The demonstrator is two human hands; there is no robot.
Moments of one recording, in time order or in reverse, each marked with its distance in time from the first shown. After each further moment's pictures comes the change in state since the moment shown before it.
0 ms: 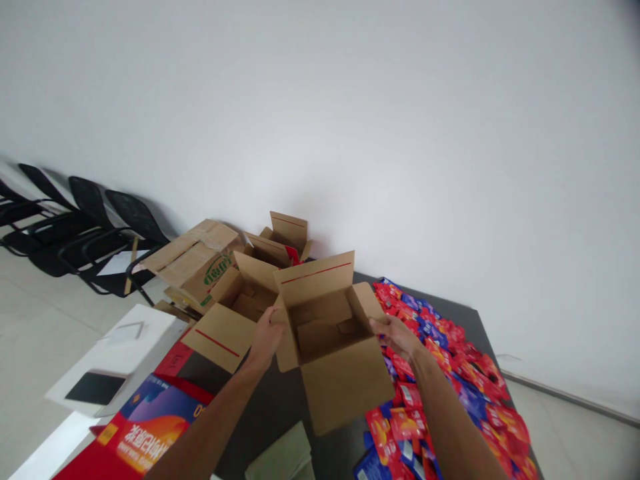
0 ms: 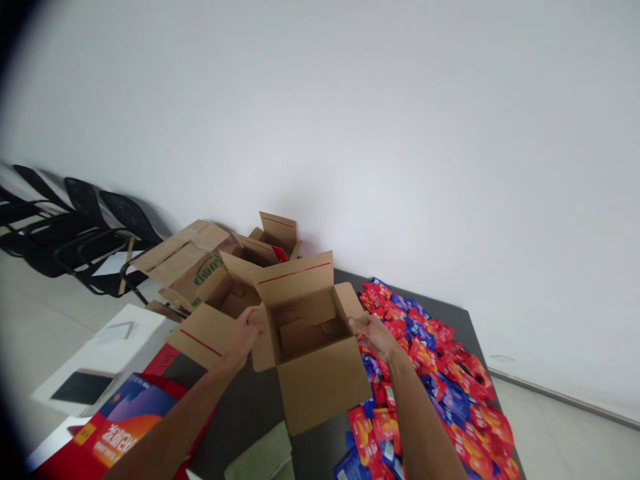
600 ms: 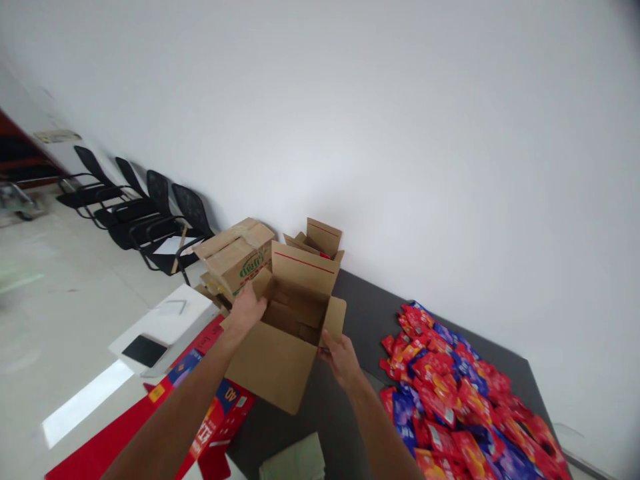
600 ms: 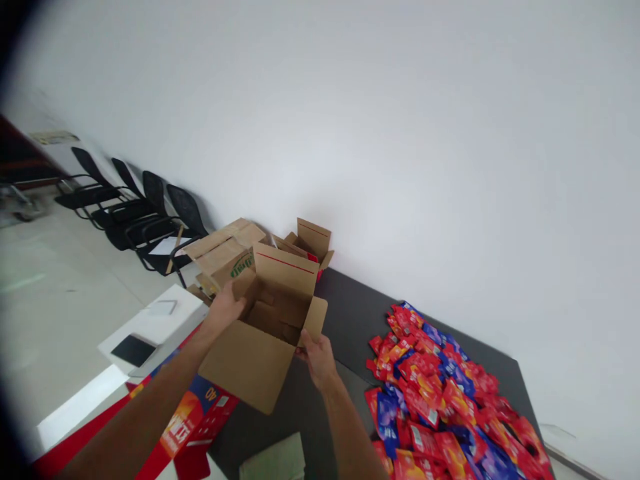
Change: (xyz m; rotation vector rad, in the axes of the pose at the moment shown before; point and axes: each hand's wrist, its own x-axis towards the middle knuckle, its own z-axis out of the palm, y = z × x) left_hand 0.042 0.002 -0.161 0.534 0.378 0.065; right_hand -0.048 -0.018 0.234 0.611 -0.367 0.075
